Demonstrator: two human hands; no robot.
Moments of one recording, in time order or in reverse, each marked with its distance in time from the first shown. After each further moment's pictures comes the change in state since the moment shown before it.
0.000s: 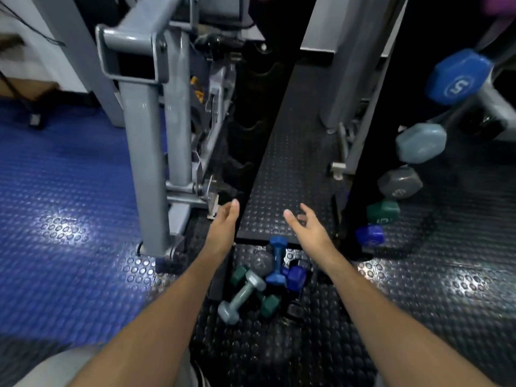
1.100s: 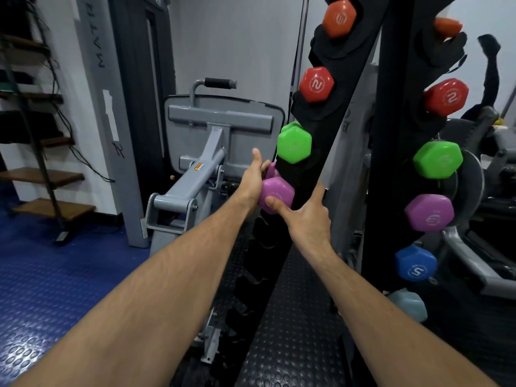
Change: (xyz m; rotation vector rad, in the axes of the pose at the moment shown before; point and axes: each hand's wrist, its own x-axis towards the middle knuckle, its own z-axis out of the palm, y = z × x) left_hand 0.086 0.416 0.001 -0.320 -0.210 0.441; right_hand -0.002 -0.337 -0.077 0.006 0.532 -0.674
